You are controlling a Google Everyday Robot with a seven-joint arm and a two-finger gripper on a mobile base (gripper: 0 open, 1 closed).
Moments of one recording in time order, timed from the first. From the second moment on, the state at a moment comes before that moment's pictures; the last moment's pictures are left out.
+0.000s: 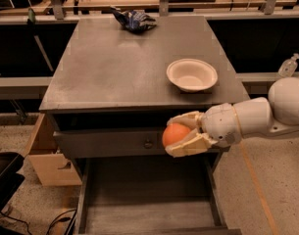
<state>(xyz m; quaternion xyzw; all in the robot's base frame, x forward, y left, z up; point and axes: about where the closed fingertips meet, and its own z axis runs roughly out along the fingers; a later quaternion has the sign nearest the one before) 0.454 -0.066 0.807 -0.54 0.65 0.39 0.37</state>
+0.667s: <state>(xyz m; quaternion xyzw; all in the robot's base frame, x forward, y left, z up) 0.481 -0.084 0.917 -0.49 0.68 0.32 0.44</state>
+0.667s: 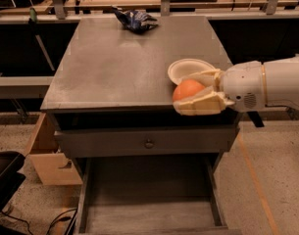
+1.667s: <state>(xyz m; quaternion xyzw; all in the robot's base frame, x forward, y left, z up) 0.528 -0.086 0.946 -0.43 0.69 0.27 0.52</state>
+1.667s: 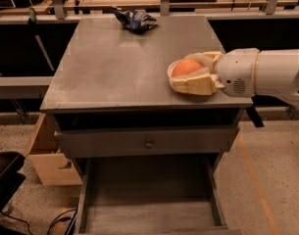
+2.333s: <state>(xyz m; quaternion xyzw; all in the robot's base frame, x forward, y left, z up) 0.587 -0.055 0.973 -0.46 0.66 0.28 0.52</state>
